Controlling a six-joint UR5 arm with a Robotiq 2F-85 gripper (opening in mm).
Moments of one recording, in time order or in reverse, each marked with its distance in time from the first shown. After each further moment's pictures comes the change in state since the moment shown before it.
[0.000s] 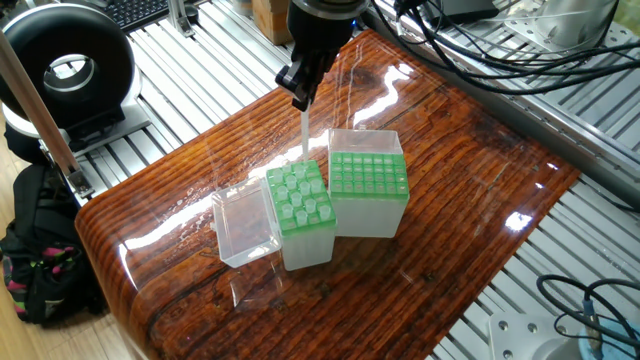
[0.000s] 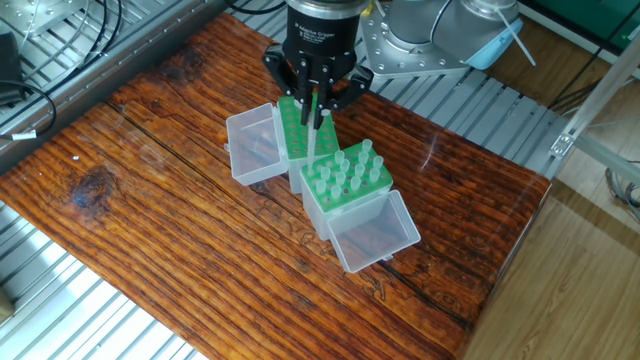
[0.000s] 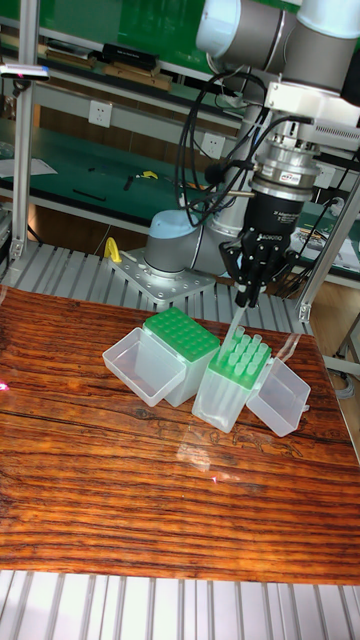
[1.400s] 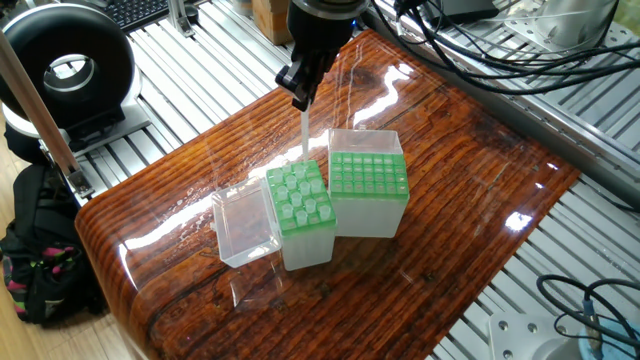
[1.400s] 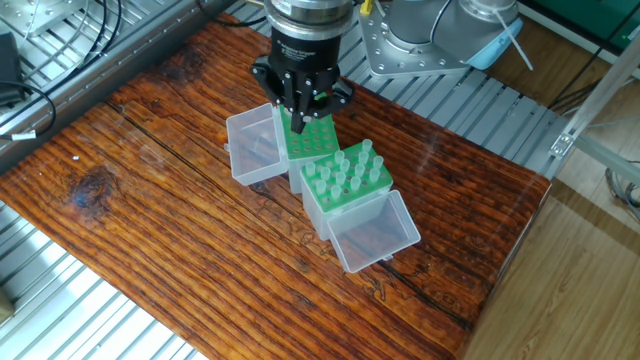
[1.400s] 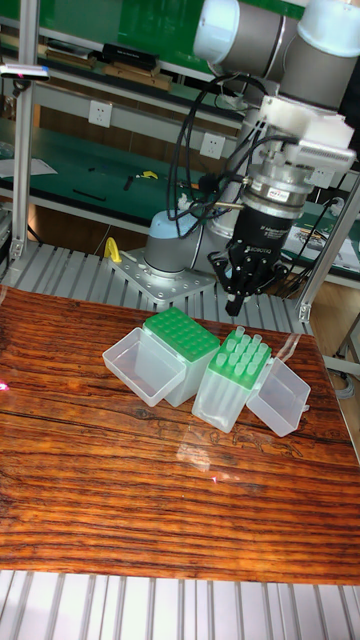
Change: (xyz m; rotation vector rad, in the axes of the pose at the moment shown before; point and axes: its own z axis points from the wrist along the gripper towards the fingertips) arm 0.004 -0.018 0.017 0.002 0.107 0.155
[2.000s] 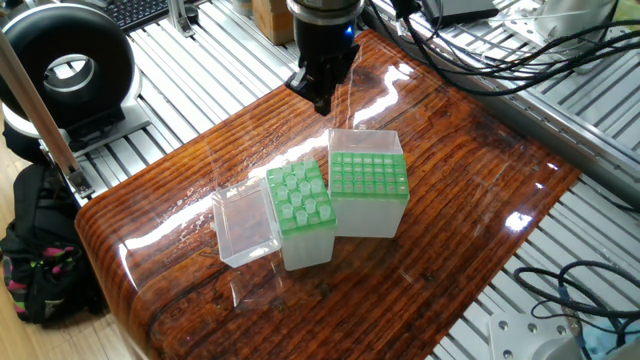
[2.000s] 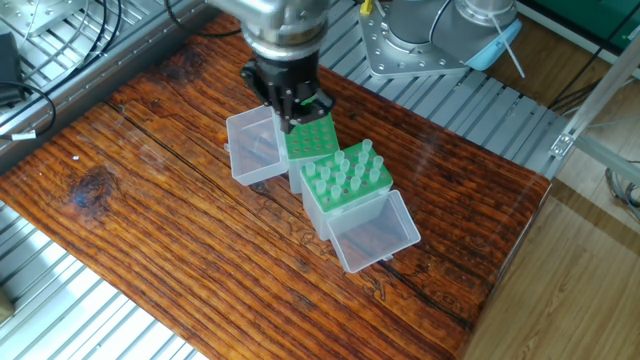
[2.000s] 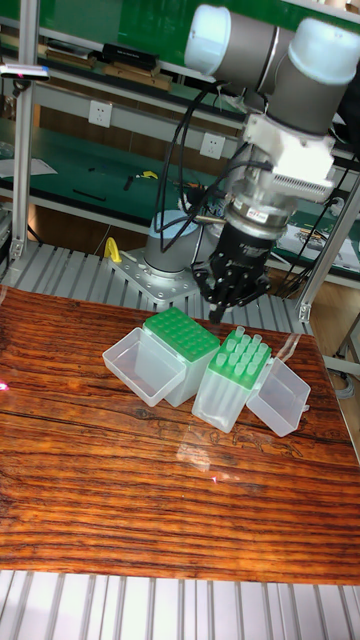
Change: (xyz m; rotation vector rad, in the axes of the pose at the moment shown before) arm 0.007 -0.030 0.025 0.057 0.097 0.089
